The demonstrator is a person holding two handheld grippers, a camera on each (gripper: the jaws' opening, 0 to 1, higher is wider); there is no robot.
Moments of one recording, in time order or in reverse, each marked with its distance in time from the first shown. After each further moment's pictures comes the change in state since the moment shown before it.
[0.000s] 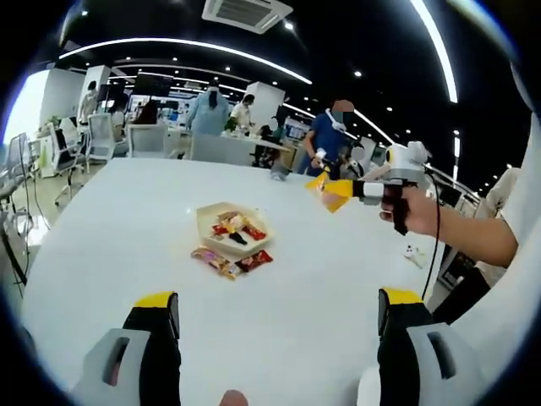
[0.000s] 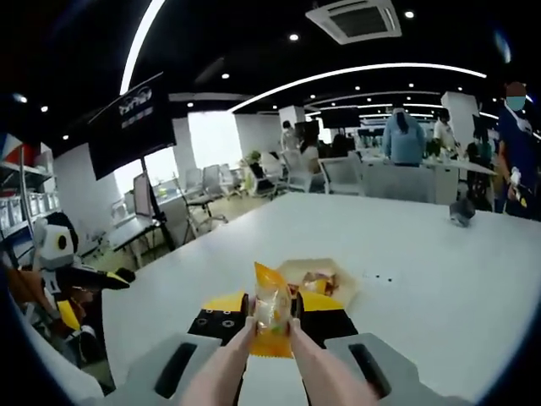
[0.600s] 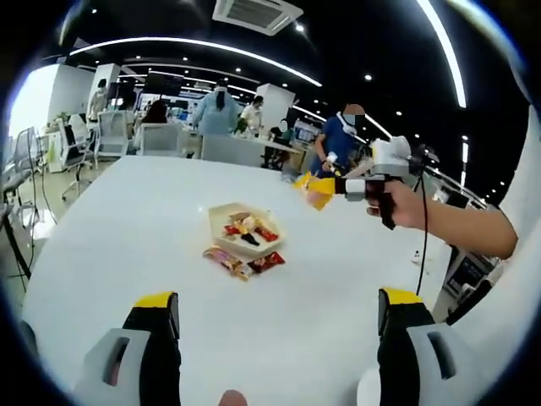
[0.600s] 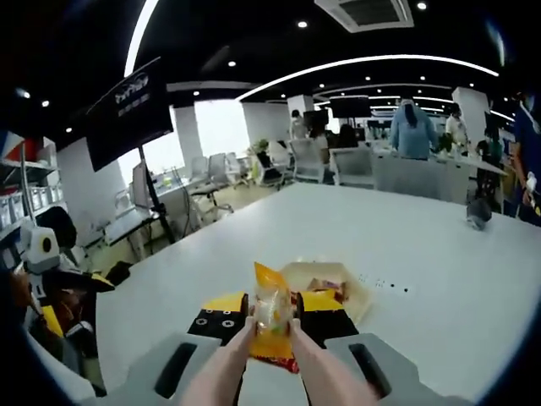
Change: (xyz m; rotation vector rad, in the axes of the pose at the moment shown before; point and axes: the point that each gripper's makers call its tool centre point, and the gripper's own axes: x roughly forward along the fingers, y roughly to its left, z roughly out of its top) left arm 0.001 0.016 0.001 -0.024 -0.009 0.034; right arm 0.058 -0.005 0.002 -0.018 0.057 0.037
